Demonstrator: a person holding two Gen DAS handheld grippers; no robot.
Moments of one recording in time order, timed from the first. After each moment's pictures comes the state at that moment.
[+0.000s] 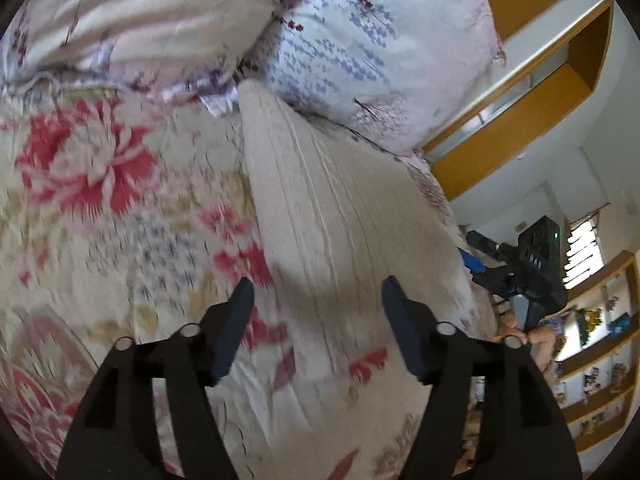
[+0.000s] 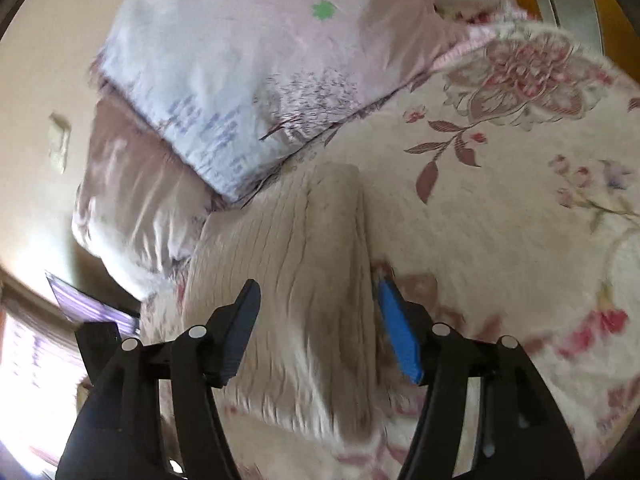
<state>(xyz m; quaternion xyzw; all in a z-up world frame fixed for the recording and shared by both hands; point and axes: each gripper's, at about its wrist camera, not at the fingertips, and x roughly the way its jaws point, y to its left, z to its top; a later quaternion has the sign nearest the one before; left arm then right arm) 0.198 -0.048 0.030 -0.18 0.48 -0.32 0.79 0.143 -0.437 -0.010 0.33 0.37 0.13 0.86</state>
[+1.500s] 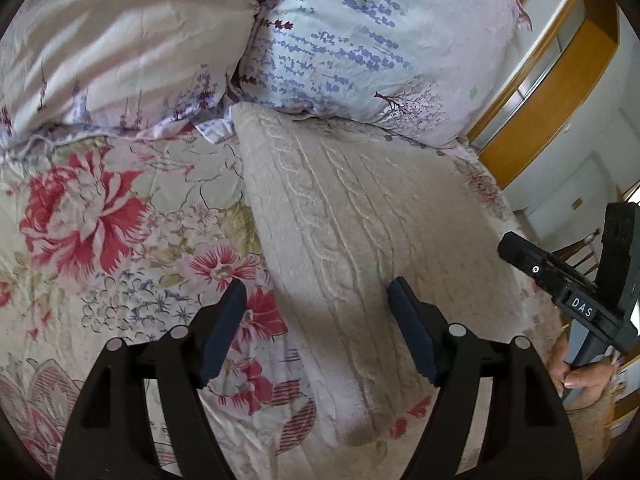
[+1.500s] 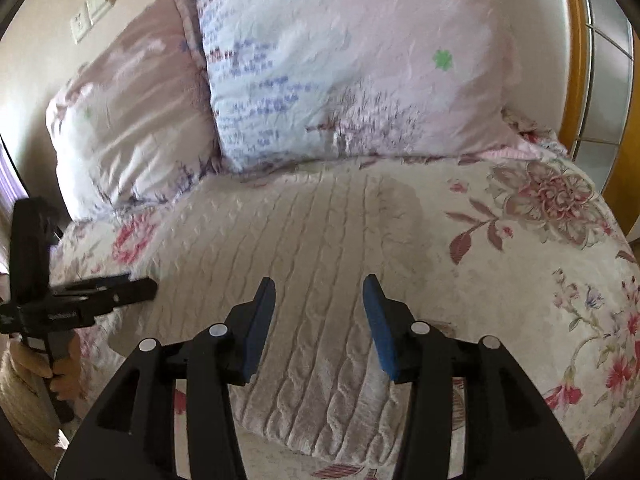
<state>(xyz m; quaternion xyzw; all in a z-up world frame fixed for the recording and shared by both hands) 0.222 -0.097 0.025 -0.07 0.48 -0.26 0.84 0.133 -0.354 0.006 0.07 0.33 0.08 0.94</state>
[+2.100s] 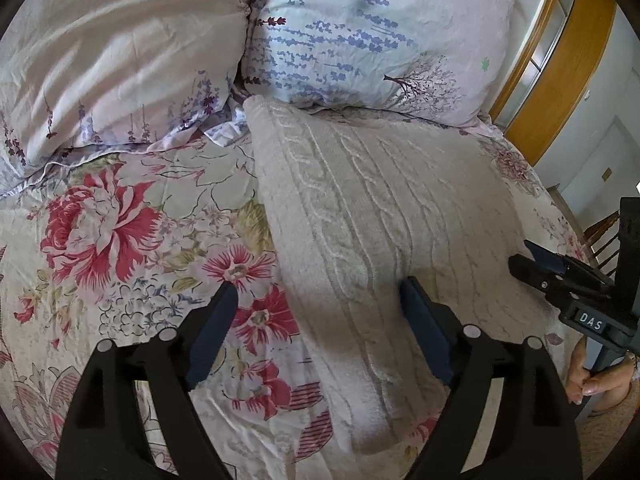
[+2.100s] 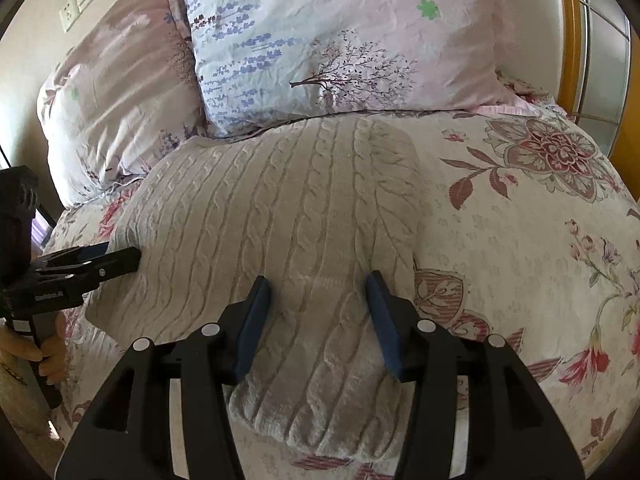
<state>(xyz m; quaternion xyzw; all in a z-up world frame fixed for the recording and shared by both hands) 0.217 -0.109 0.018 0.00 0.47 -0.22 0.85 0.123 -0.361 -0.029 0.09 0.34 0.08 0.93</state>
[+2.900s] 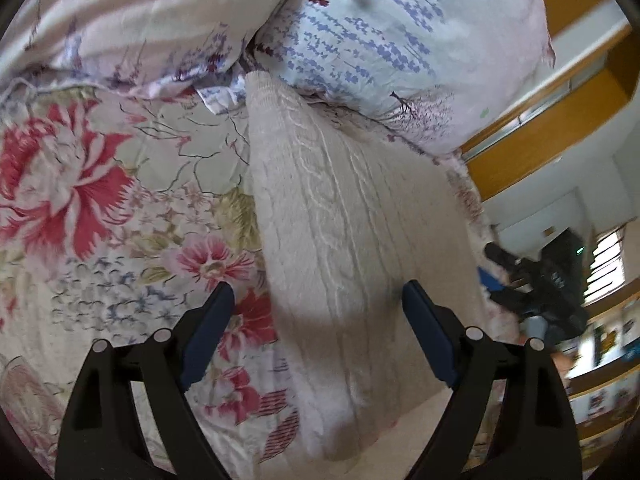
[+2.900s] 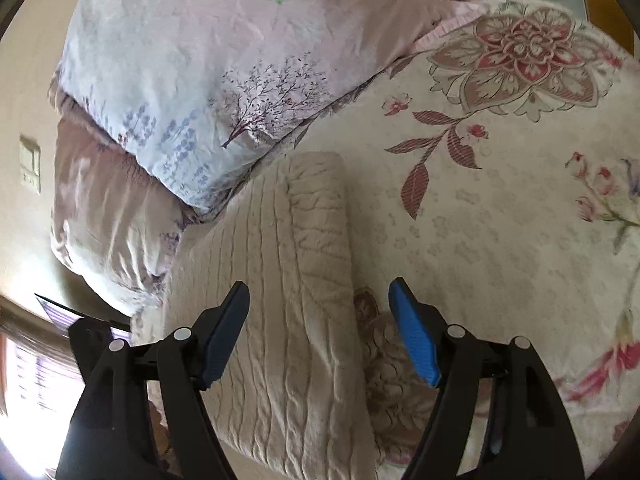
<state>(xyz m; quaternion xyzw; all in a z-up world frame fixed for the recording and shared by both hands) 0.250 -0.080 0.013 -0.18 0.53 -0.28 0.78 0.170 -0.444 -0.025 0.35 0.39 0.11 0.85</state>
